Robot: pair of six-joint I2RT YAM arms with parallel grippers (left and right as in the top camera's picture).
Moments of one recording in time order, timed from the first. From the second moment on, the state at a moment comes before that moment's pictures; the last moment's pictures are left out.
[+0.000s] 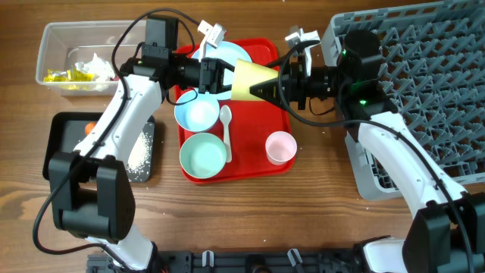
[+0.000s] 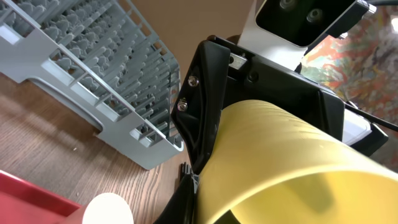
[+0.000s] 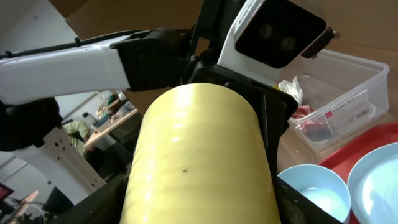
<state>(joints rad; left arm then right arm) -0.20 1.81 1.40 -0.42 1.48 -0.13 0.25 1.55 1.07 0.26 -1.25 0.36</state>
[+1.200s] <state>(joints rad) -0.29 1.82 1.40 -0.55 0.80 -0.13 -0.05 1.55 1.33 -0.72 -0.65 0.24</state>
